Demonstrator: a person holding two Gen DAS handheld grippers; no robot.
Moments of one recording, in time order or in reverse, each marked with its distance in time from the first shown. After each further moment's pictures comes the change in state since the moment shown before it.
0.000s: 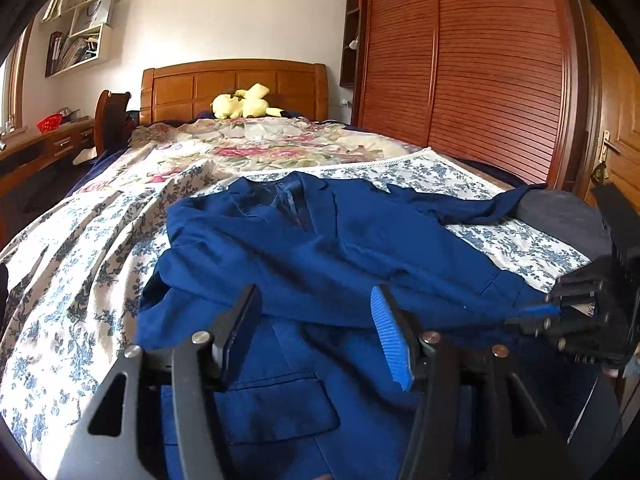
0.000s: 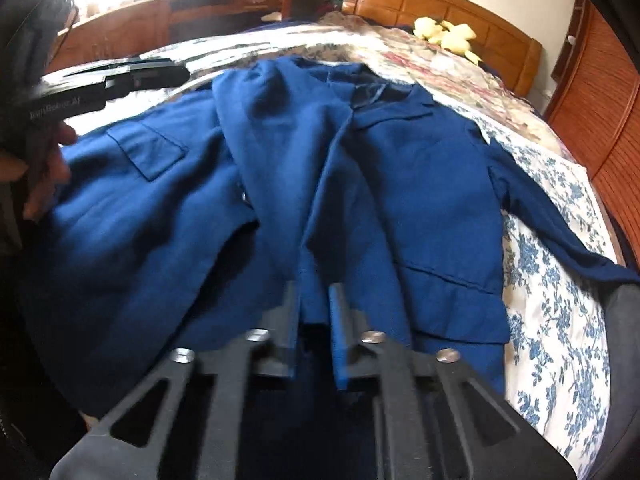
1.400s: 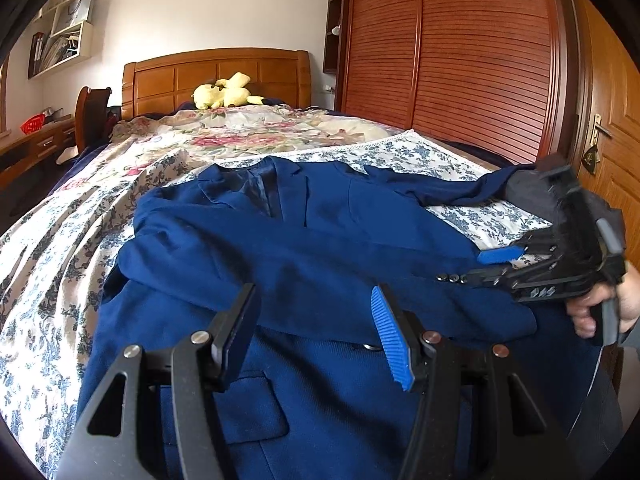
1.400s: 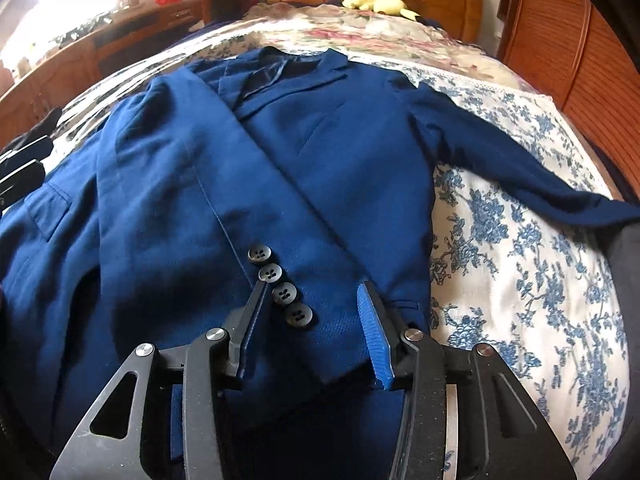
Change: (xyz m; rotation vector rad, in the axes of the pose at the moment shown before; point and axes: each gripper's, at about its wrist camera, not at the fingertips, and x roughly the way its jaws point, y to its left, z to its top) left arm 0.024 -0.027 -0.007 0.028 0.049 -0.036; right arm 0.040 -0.090 -0.003 0.227 0.060 -0.040
